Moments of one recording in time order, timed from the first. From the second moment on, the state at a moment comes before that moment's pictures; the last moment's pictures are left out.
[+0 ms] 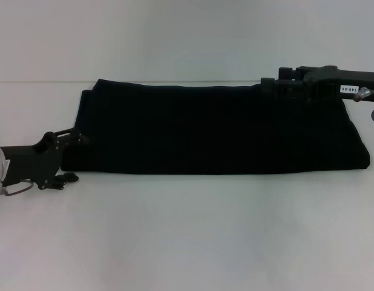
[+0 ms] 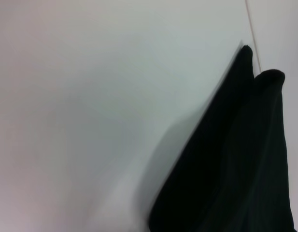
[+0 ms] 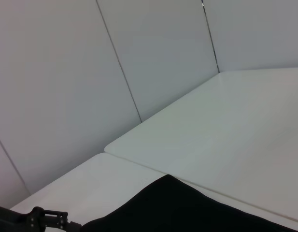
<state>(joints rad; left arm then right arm) -0.67 -1.97 0.38 0.46 2.40 1.13 -2.93 0.81 1.98 -0.49 -0.54 -2.12 -1.34 1.66</state>
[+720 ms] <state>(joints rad) -0.68 -1.97 0.39 0.46 2.40 1.07 -2.90 0.81 1.98 -0.49 -0.54 -2.09 -1.35 1.67</state>
